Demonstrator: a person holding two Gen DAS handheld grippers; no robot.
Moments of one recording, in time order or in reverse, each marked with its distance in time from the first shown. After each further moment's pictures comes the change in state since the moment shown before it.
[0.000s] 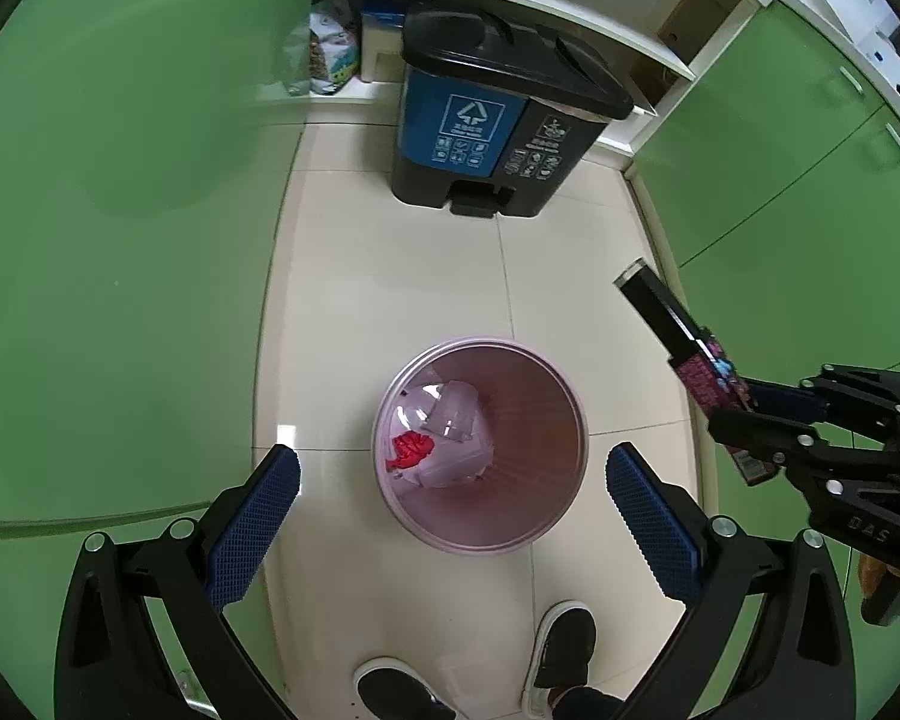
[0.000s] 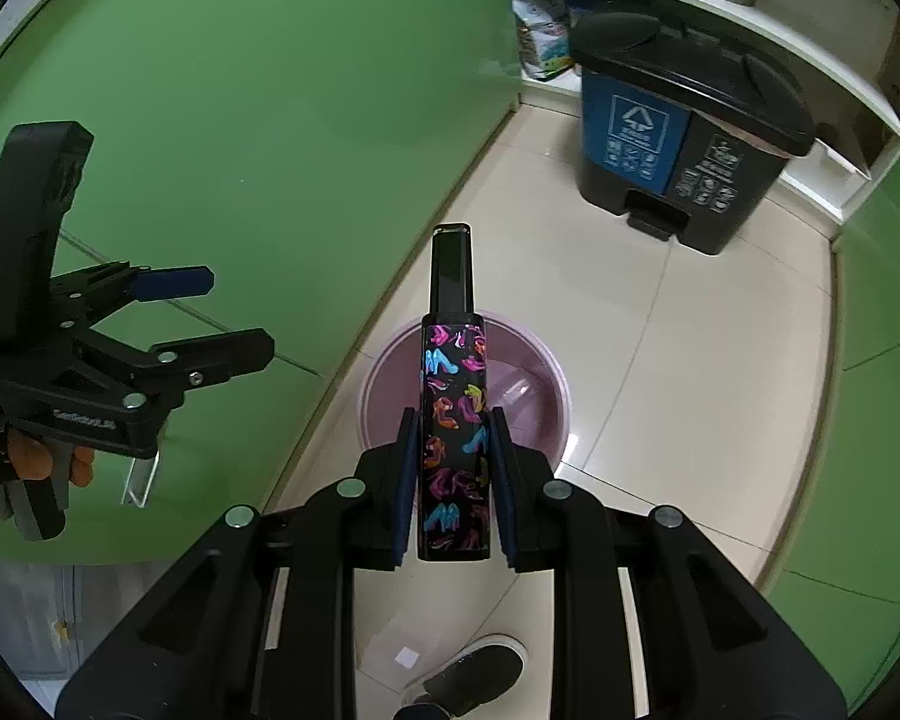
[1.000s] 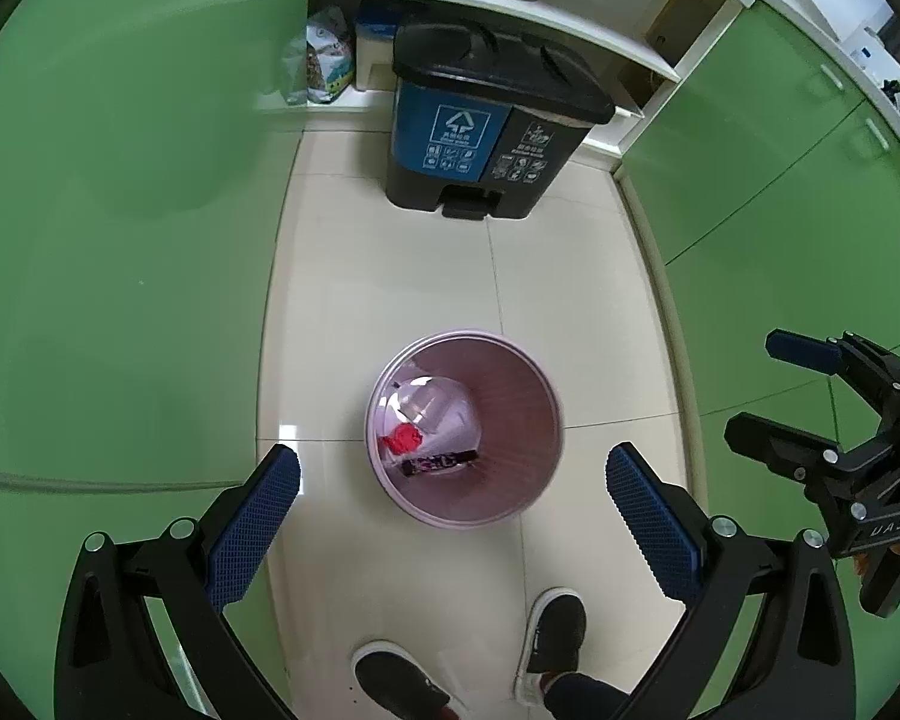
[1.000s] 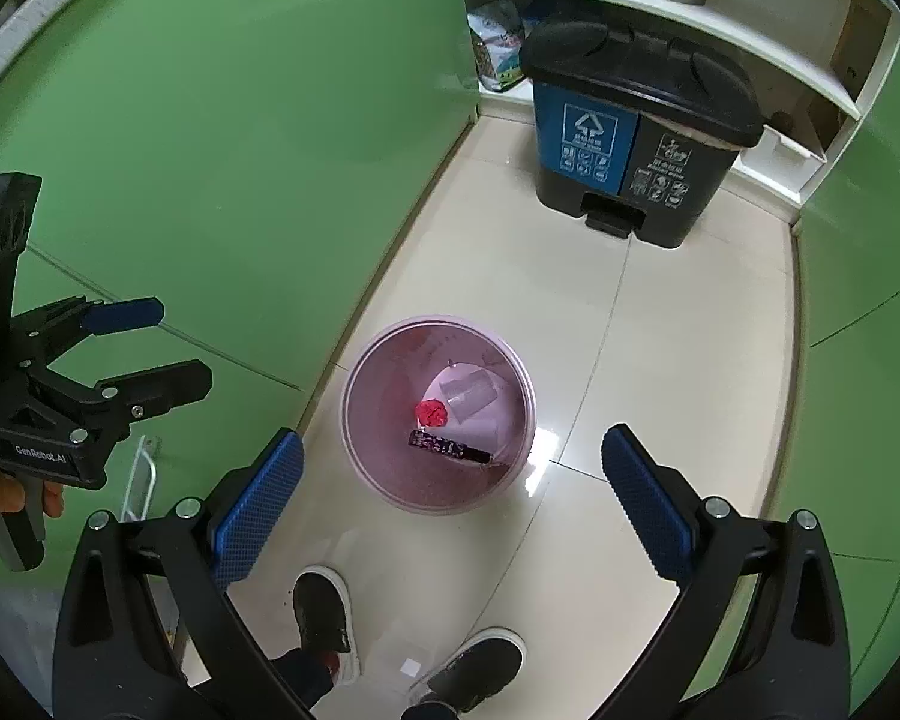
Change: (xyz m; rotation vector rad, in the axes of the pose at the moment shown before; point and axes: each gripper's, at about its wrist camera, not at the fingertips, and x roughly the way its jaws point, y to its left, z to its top) left arm -0.042 -0.020 -0.007 0.013 -0.003 -0.003; right arm -0.055 -0.009 -0.007 0.076 -0.042 -0.089
